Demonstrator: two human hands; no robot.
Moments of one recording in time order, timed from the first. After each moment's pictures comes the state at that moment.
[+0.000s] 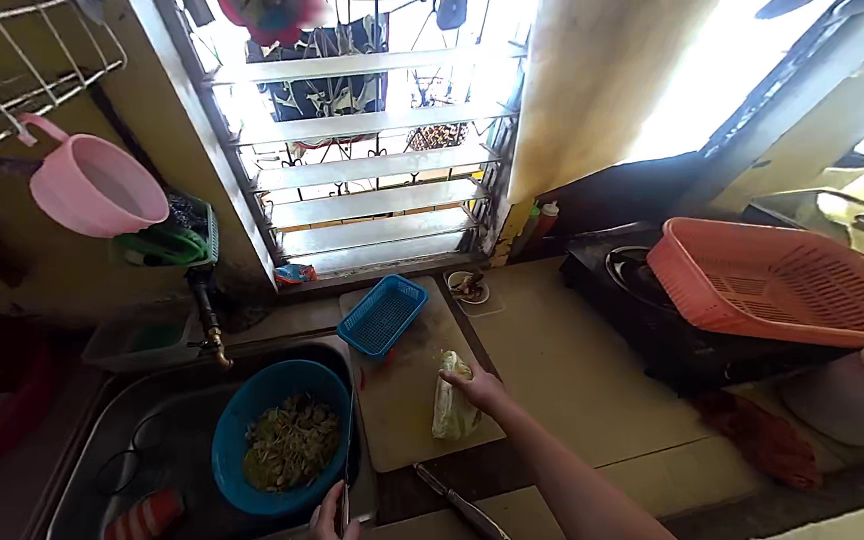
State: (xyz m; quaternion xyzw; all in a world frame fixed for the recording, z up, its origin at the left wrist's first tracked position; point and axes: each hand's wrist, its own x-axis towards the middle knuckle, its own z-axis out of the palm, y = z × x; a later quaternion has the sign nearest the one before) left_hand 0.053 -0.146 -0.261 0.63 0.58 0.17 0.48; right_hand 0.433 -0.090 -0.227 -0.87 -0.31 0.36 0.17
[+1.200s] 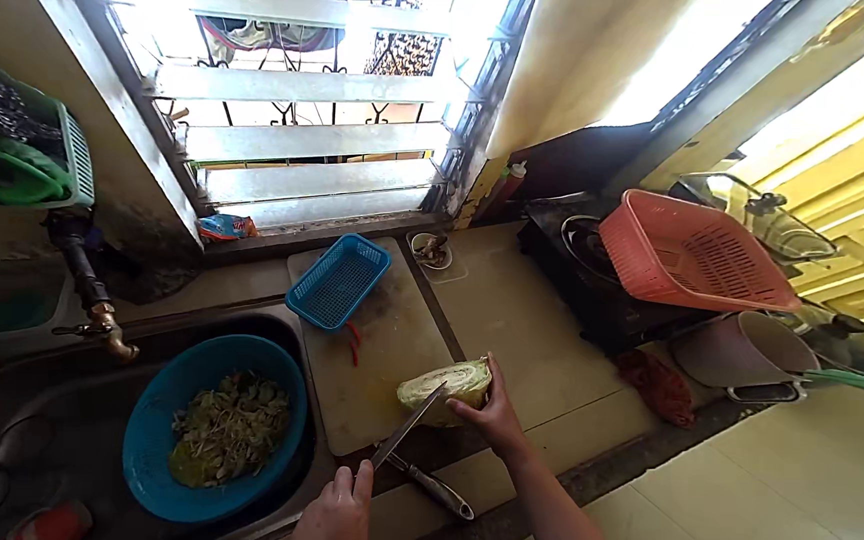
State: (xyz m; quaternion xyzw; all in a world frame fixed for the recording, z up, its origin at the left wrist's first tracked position) left_hand 0.112 -0.135 -0.230 0.93 0.33 0.05 0.17; right_hand 0.423 -0.201 -0.260 -0.78 -0.28 0.26 0.50
